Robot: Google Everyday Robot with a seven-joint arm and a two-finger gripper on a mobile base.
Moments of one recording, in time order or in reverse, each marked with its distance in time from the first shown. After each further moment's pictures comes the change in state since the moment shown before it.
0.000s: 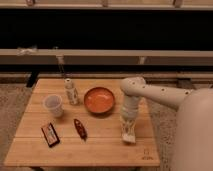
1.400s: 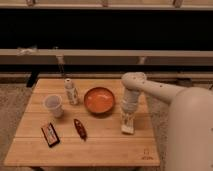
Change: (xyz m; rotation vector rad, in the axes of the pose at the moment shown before) arm 0.061 0.013 -0.022 0.061 0.078 0.089
